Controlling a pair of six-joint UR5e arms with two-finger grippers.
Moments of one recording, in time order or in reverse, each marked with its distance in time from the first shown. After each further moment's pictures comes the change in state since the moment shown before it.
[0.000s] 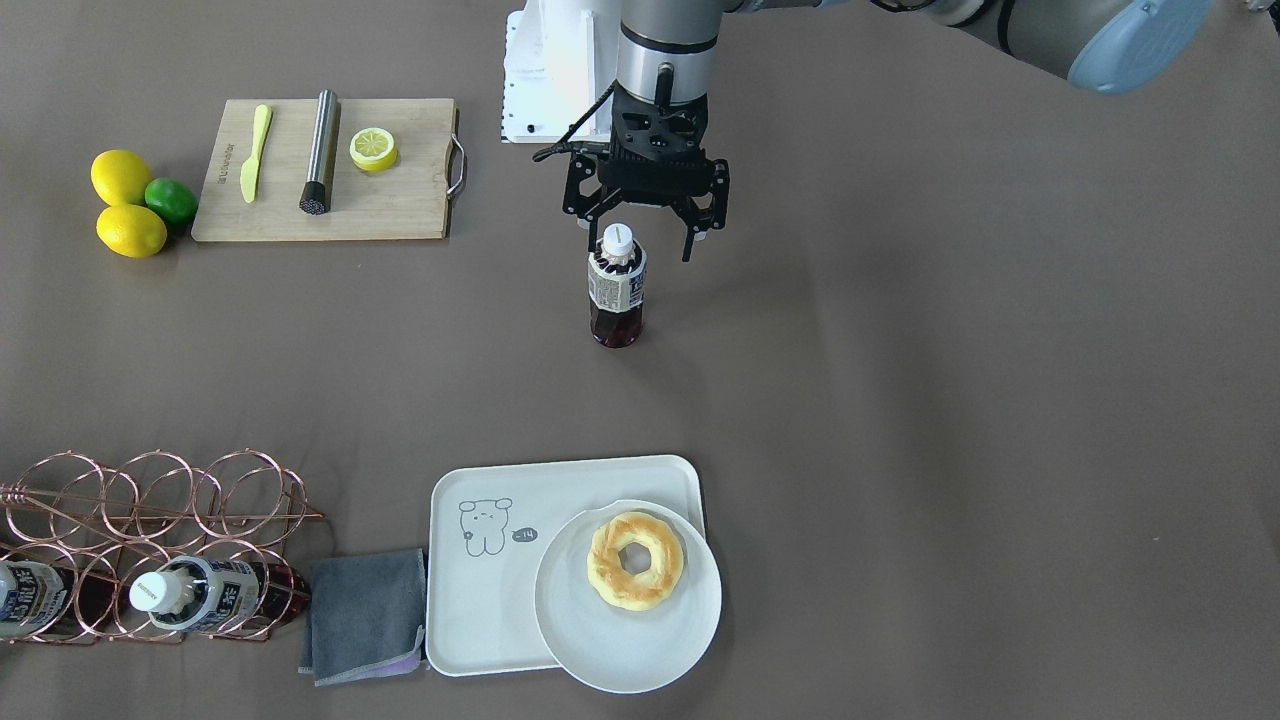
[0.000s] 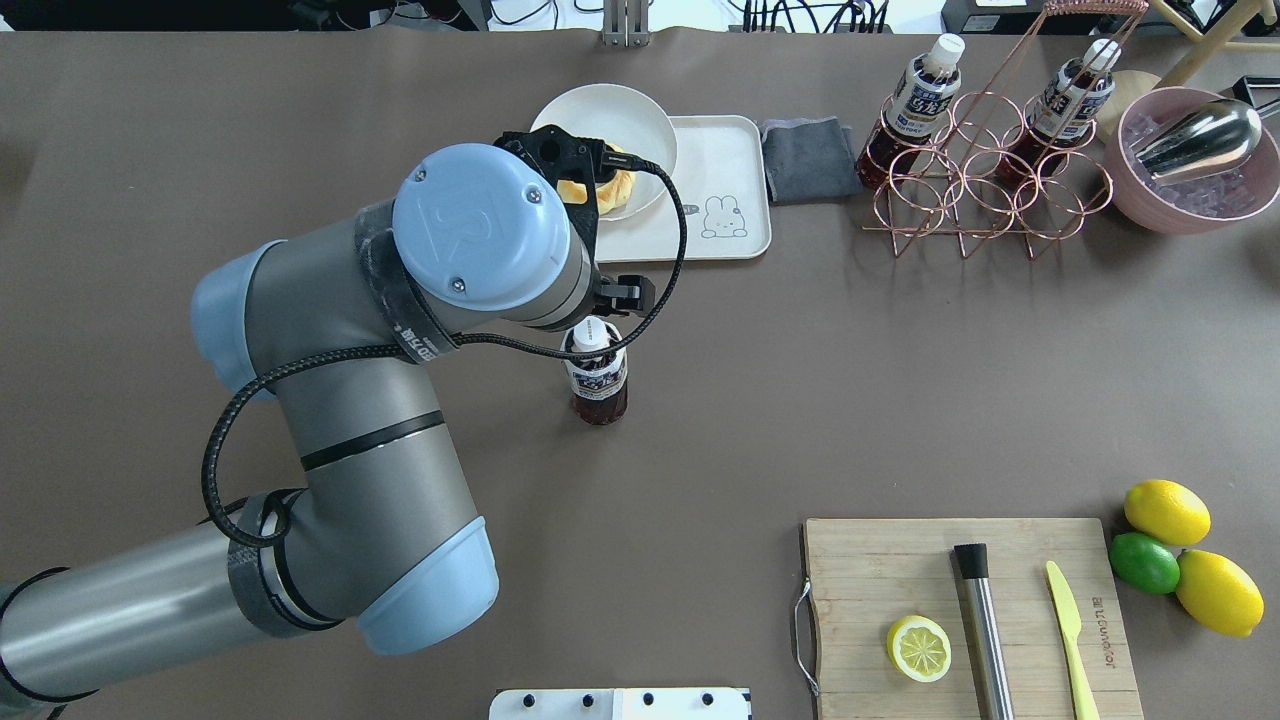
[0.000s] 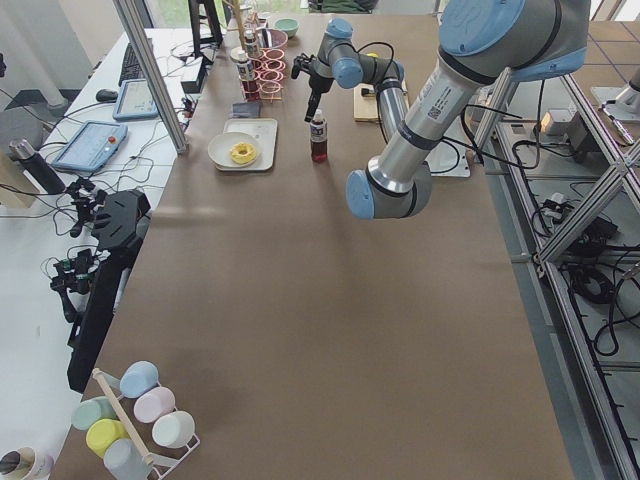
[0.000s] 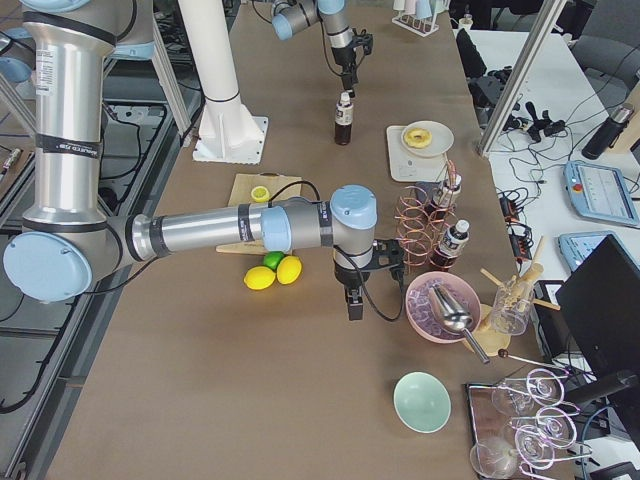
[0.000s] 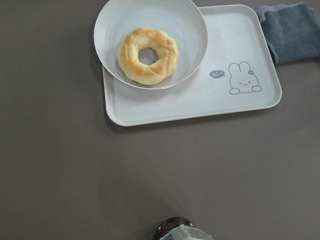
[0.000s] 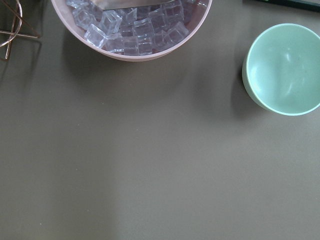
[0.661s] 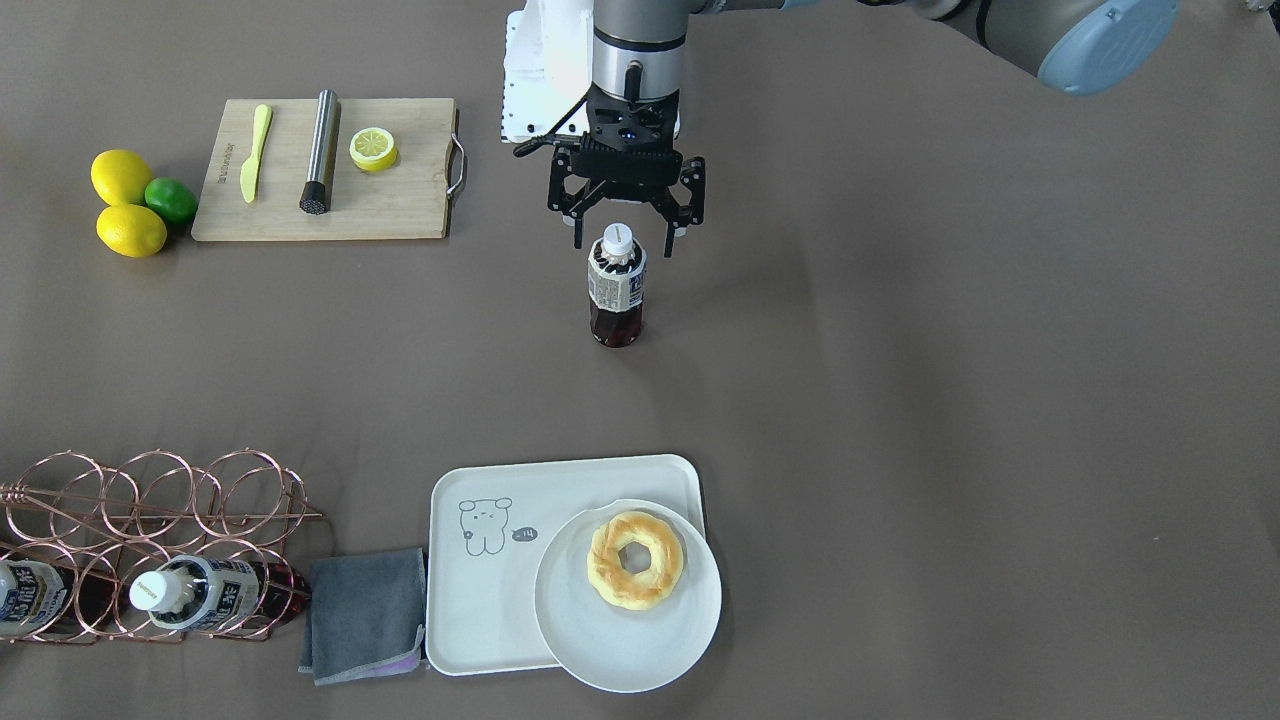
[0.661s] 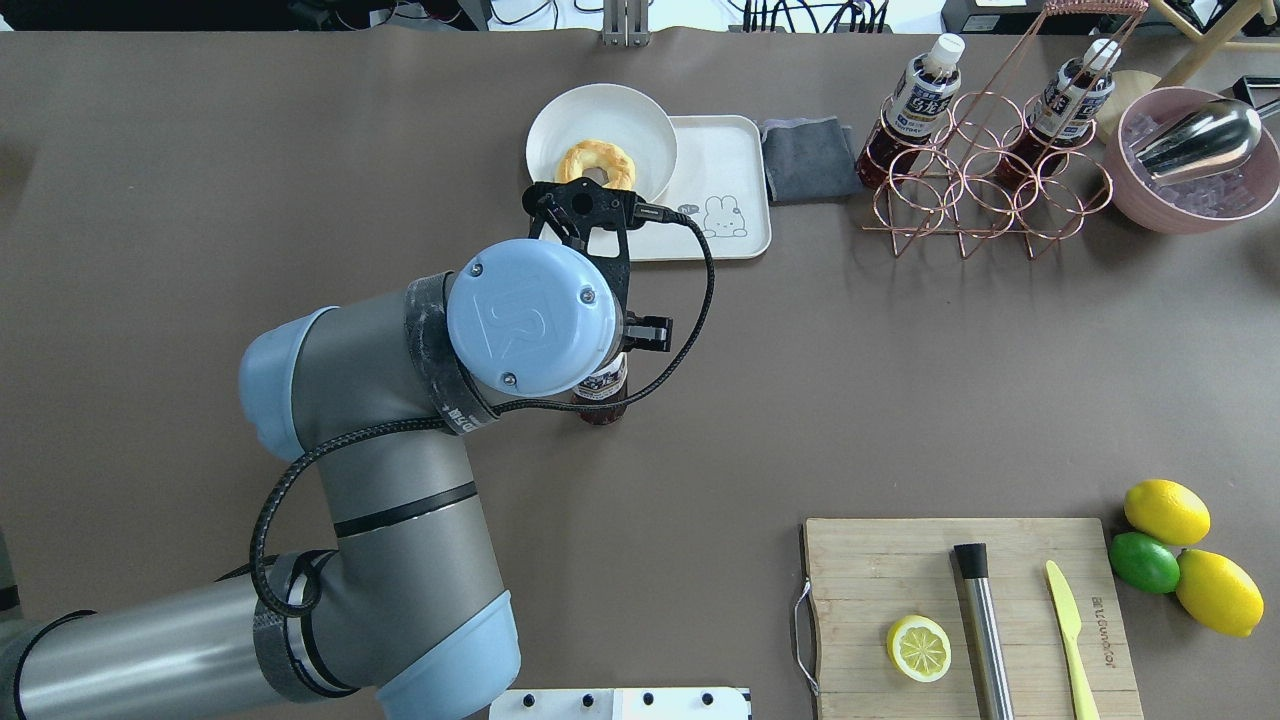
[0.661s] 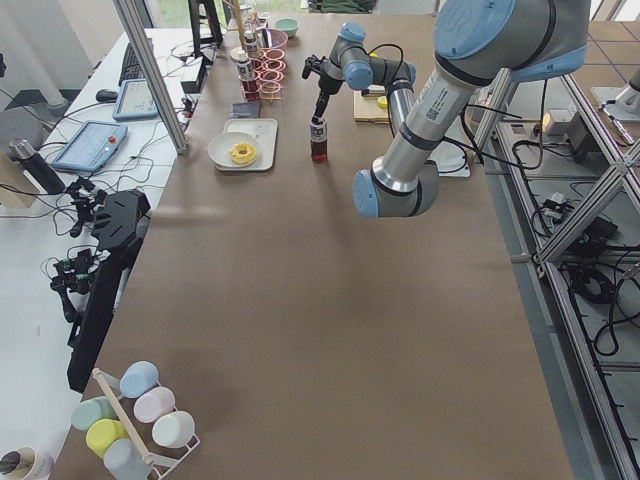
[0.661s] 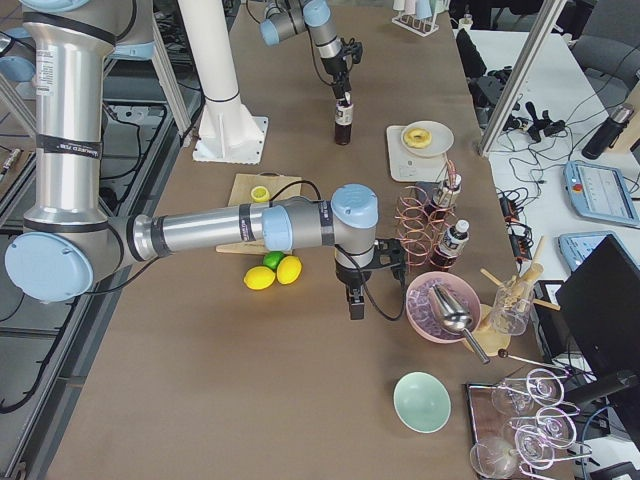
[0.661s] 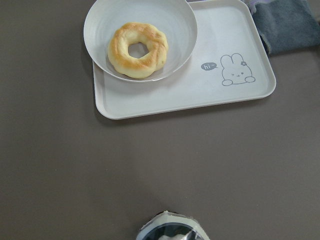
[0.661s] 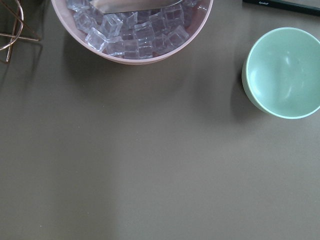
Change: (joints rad) left arm 0.086 -0.006 0.001 0.001 0.130 -0.044; right arm 0.001 0.006 -0.002 0.001 0.000 -0.001
